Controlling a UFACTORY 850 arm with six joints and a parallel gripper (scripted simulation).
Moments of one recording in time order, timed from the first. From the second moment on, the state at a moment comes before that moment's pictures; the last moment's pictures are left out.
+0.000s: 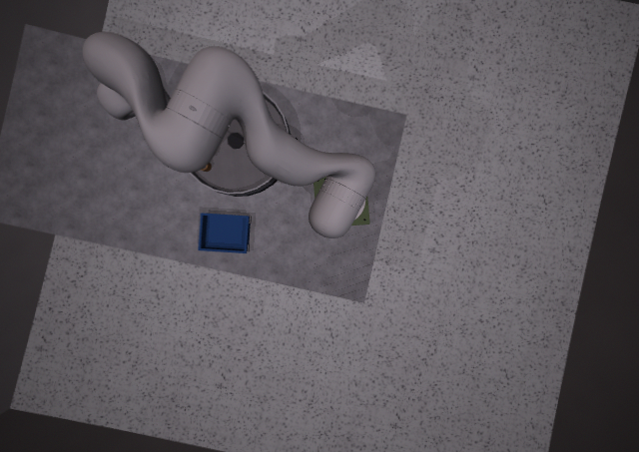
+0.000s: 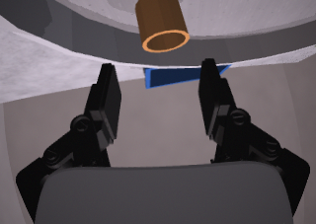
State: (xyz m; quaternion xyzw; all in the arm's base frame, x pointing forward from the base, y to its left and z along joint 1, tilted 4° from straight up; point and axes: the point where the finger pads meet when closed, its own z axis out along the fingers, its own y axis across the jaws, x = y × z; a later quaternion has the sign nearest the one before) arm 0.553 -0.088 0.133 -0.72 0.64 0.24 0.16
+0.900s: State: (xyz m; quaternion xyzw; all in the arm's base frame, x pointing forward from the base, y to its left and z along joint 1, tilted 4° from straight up) arm 0.460 -0.066 0.123 -0.51 0.85 0.14 0.02
